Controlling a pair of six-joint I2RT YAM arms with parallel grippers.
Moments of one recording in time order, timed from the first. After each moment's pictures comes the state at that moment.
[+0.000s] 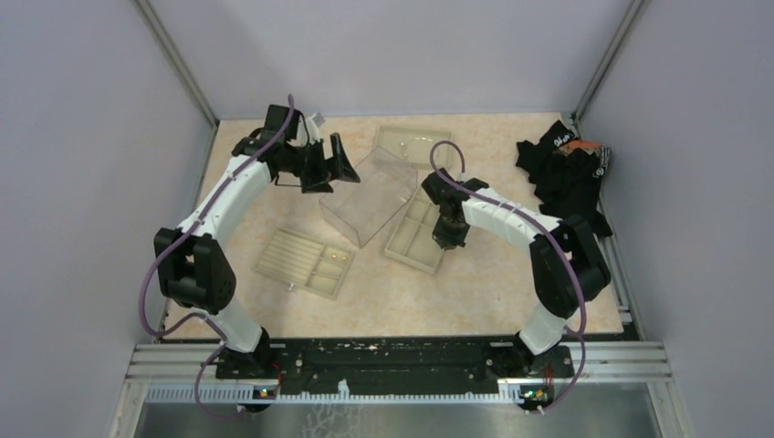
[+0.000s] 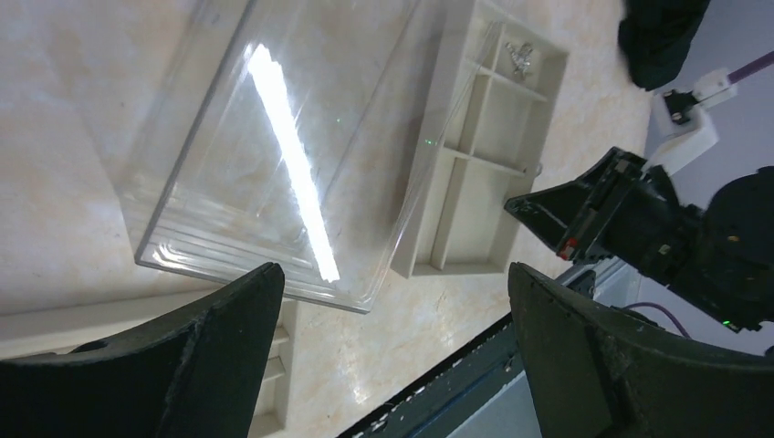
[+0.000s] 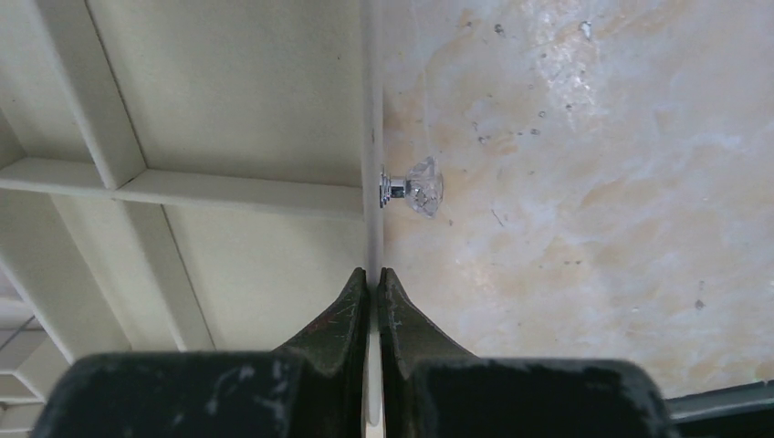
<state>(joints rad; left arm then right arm) -0.27 1.67 1.49 -0.73 0.48 -0.44 0.57 1.64 1.16 -0.86 0.22 0.98</state>
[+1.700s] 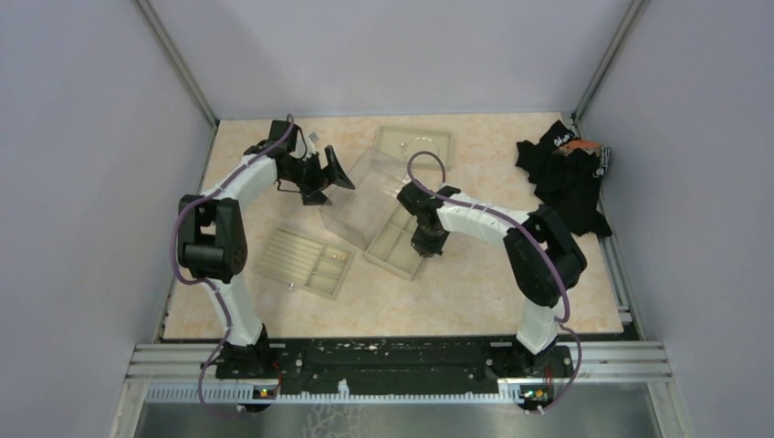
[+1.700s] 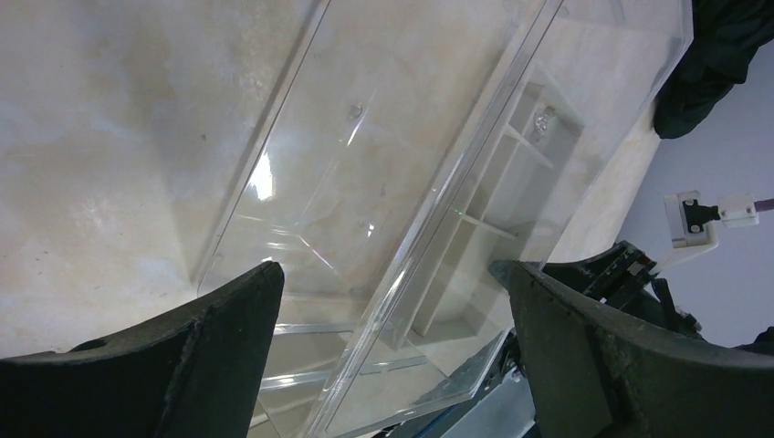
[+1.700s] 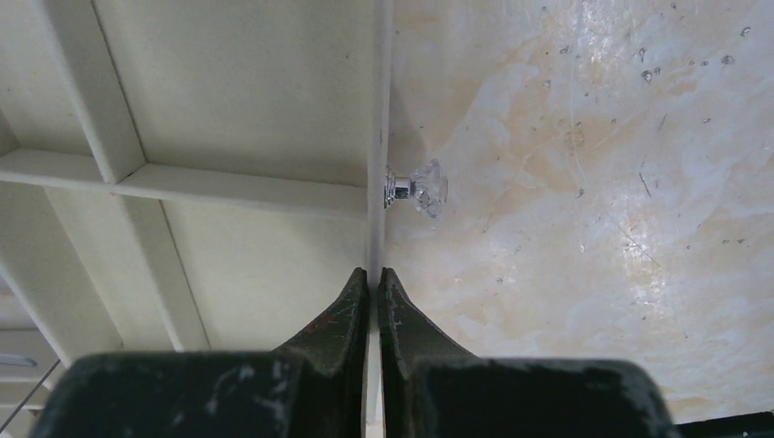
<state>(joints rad) -0.17 1.91 1.46 -0.59 0.57 -0.50 0.71 1.78 1.21 -0.80 0.20 1.16</state>
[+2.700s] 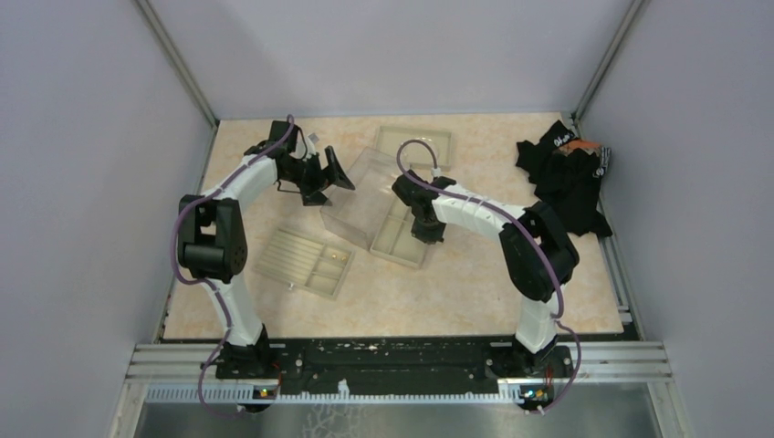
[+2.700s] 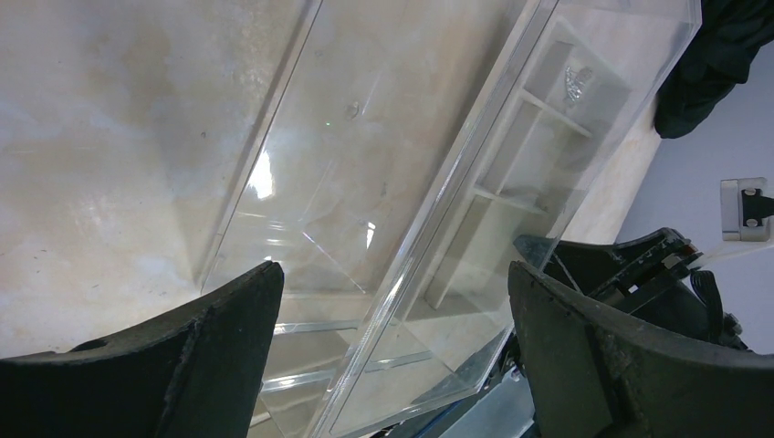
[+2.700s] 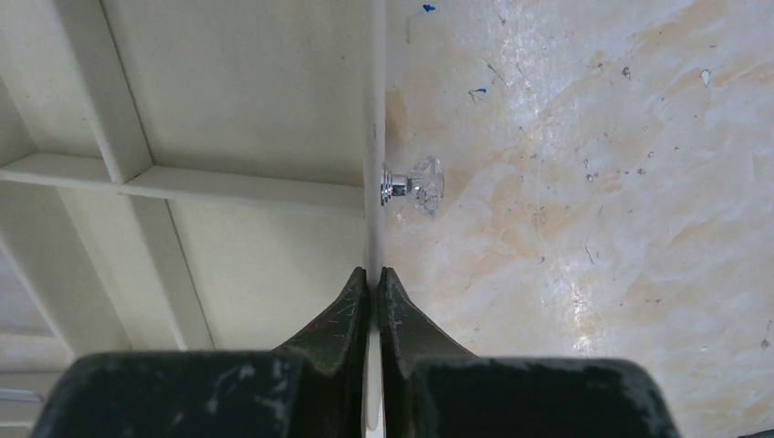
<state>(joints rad) -0.17 1.91 1.45 -0.59 0.57 -0.50 0.70 1.83 1.32 -0.85 0.34 1.02</state>
